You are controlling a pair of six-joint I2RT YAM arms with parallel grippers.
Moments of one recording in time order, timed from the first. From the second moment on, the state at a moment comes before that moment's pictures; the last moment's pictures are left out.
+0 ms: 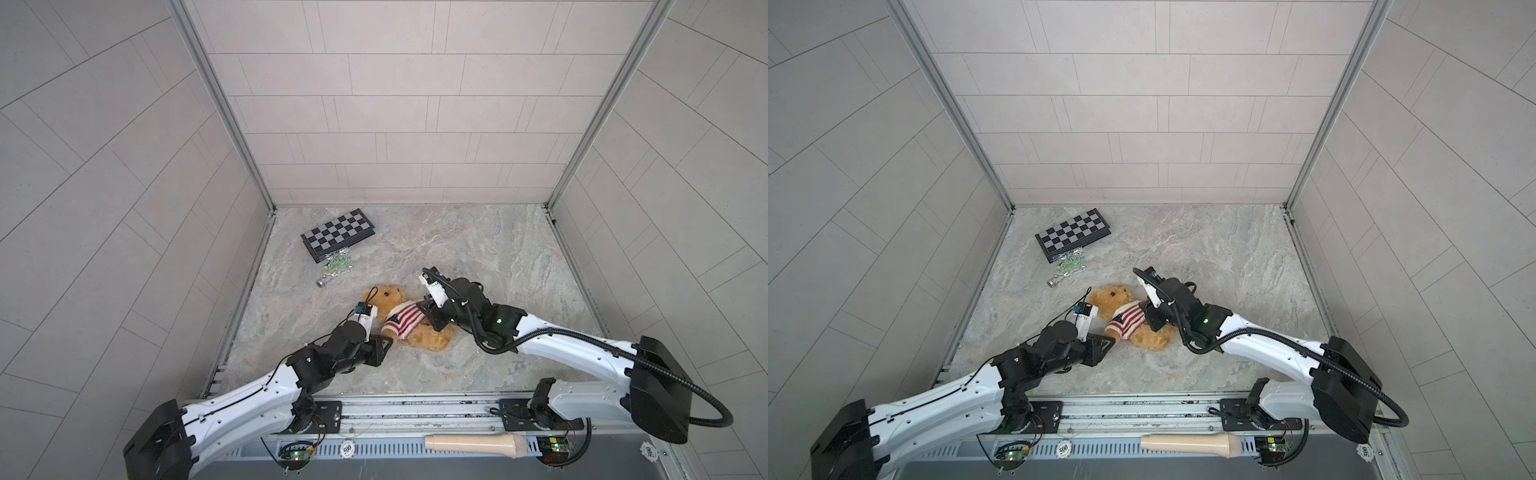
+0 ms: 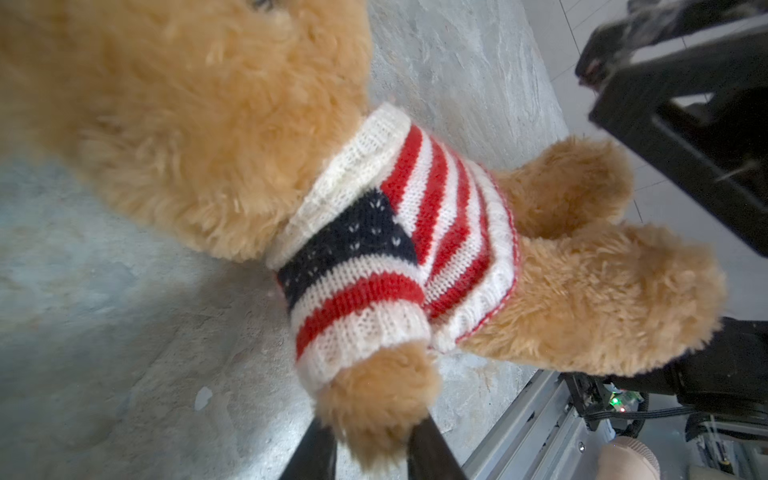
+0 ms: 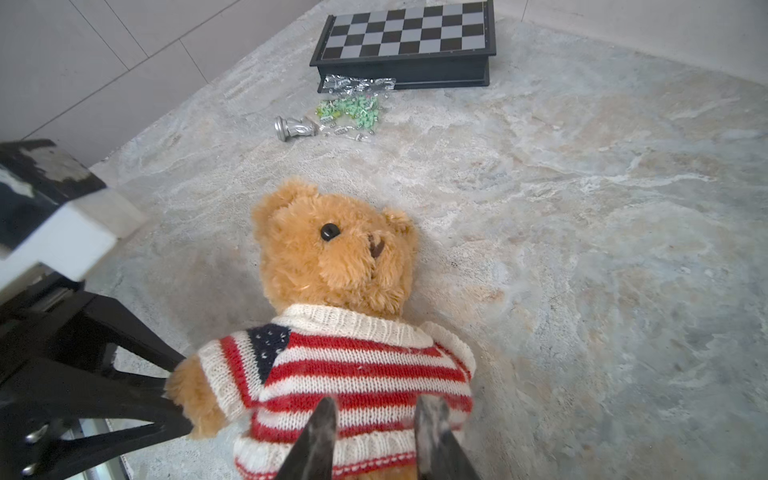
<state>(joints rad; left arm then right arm) -0.89 0.77 0.27 -0.15 0.02 -0.74 0.86 1.27 0.77 -0.11 0.05 0.21</state>
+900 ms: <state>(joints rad) -0.91 0.95 0.44 -0.15 -0.03 -0.72 0.89 1.25 0.67 -0.04 -0.03 0.36</state>
